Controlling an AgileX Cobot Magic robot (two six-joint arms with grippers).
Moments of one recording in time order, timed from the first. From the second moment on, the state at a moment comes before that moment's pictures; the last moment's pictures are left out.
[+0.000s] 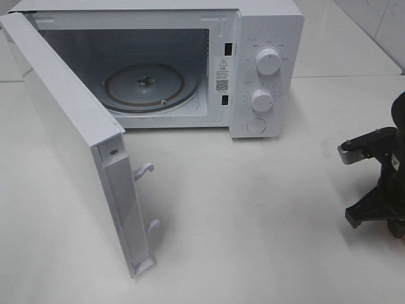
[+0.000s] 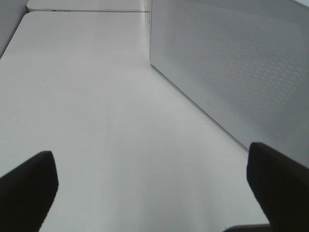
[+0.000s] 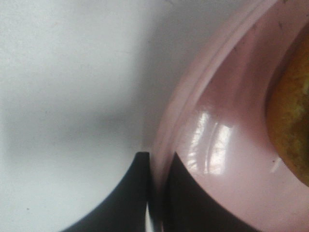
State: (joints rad) left arm 0.07 0.04 -0.52 -0.15 1.07 0.09; right arm 0.20 1.71 -0.71 -0.40 0.66 0.31
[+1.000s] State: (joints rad) left arm 0.07 0.04 -0.52 -0.15 1.07 0.09; right arm 0.47 1.48 -0.63 -0.58 0.85 0.51
